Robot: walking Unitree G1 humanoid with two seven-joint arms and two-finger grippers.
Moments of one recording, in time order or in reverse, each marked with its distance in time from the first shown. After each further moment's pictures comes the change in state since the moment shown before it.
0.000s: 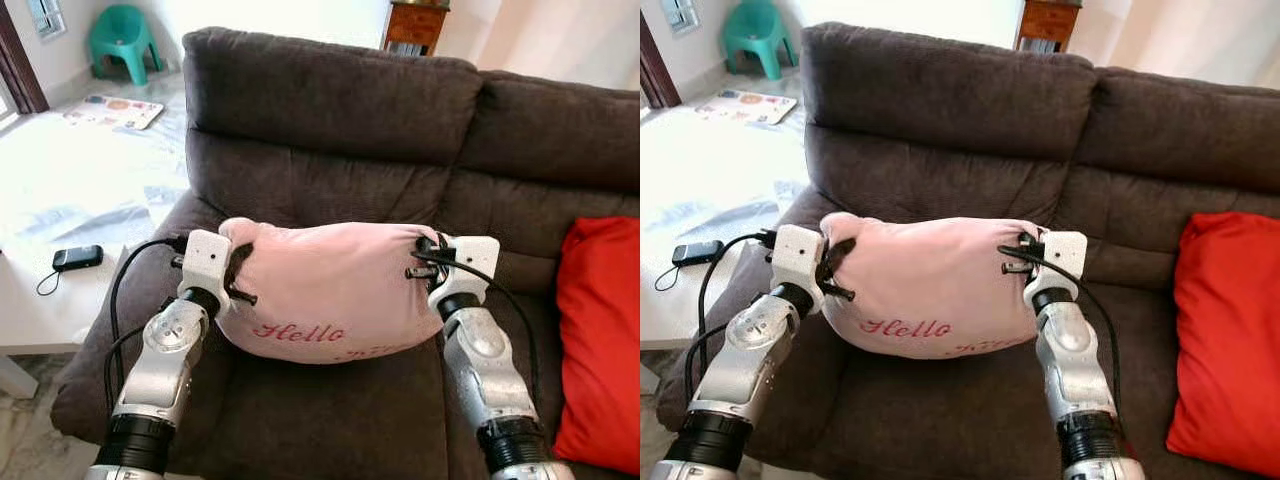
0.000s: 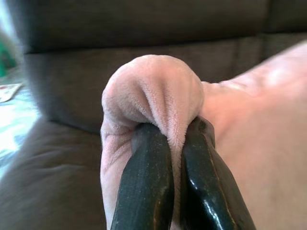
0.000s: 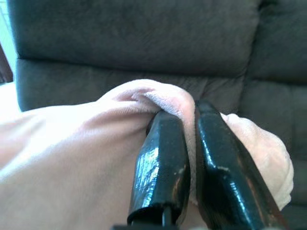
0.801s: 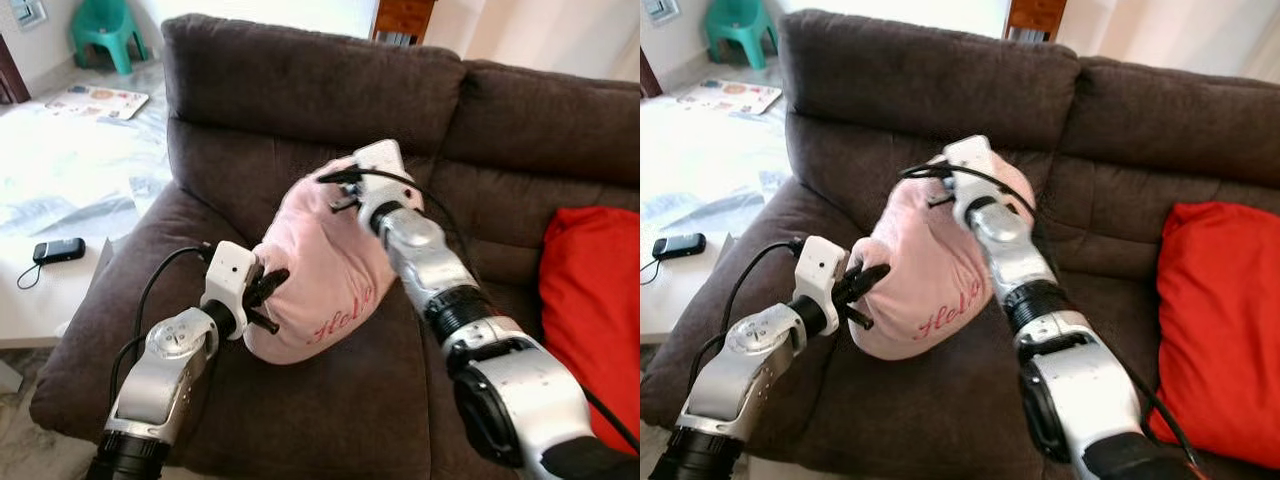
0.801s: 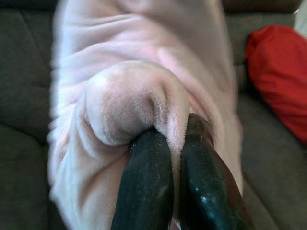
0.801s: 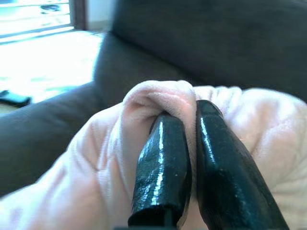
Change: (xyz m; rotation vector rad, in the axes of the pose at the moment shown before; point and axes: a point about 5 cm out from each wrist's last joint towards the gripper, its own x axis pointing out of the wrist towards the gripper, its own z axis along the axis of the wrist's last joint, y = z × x) left arm -0.016 -0.027 0.010 -0.117 0.078 -0.287; right arm 0.065 0.113 0.070 -0.208 0.057 0.417
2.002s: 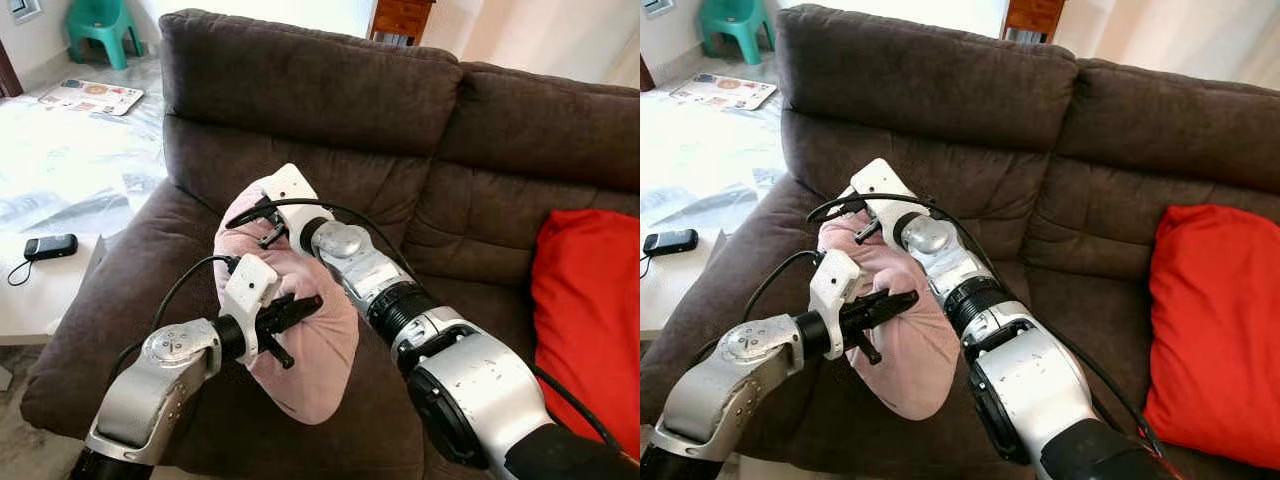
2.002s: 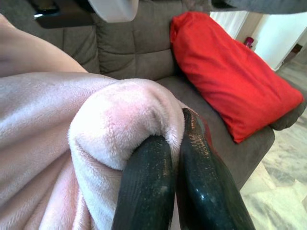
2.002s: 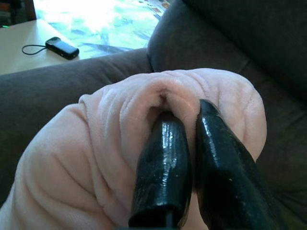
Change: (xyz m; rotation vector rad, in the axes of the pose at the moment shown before) left arm -0.019 -0.027 0.008 0.000 0.081 -0.265; right arm 0.012 0.060 -0.003 -0.155 0.118 0.187
